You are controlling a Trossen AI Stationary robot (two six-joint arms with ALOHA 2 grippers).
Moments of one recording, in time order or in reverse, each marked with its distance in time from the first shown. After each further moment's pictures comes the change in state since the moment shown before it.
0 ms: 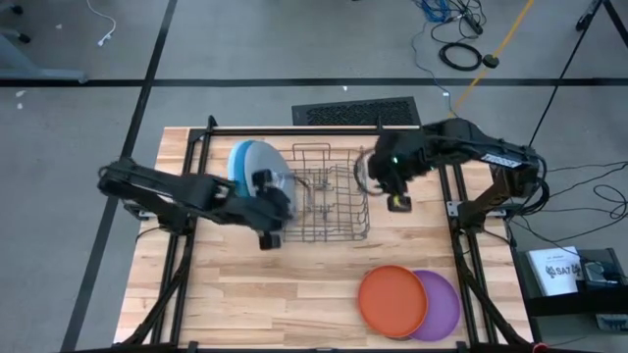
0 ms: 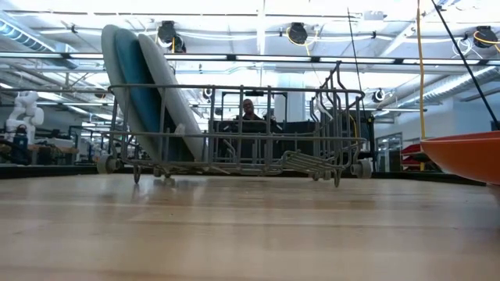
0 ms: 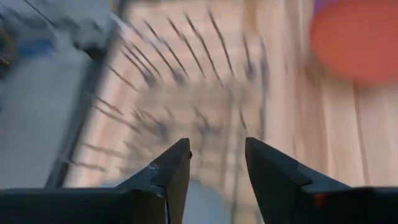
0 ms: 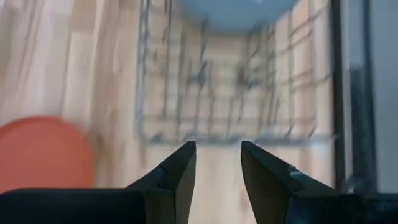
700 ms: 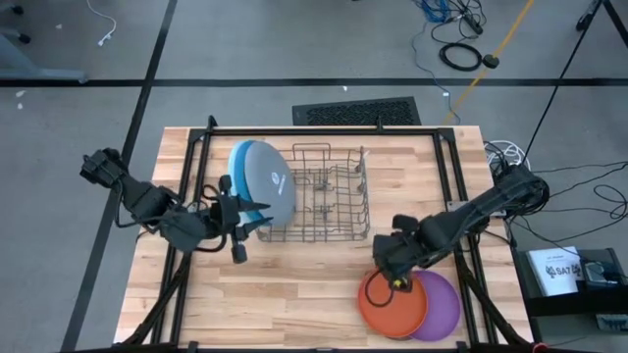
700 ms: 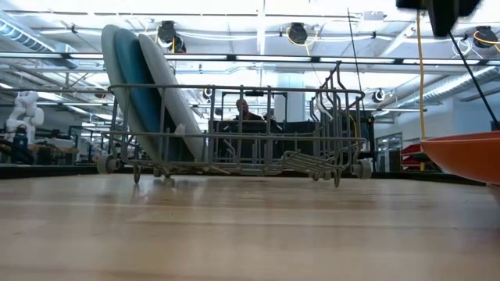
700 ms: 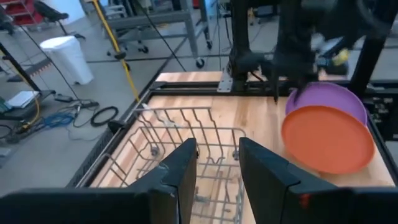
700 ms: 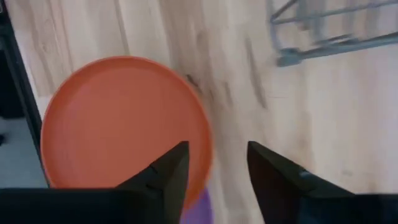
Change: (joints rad) left arm -0.300 -0.258 -0.226 0.360 -0.374 -0.025; right arm 0.515 0.002 -0.544 0.240 0.019 0.772
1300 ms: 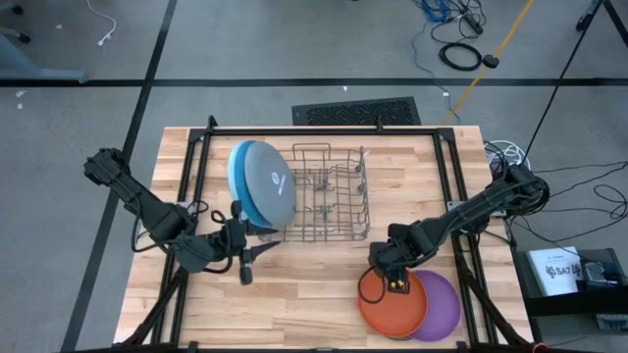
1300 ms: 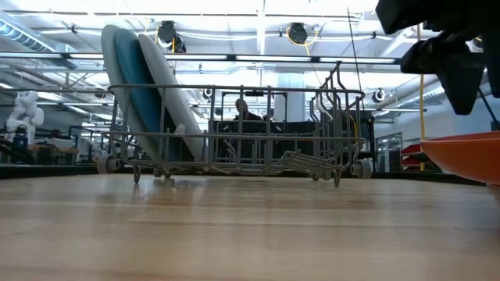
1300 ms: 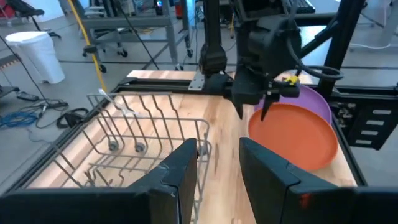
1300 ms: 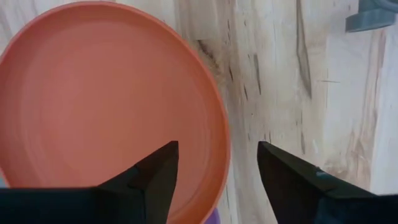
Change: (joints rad) left arm -0.078 0.000 -0.286 0.360 -0.006 -0.051; right arm -0.040 0.001 -0.295 0.265 -0.155 -0.081
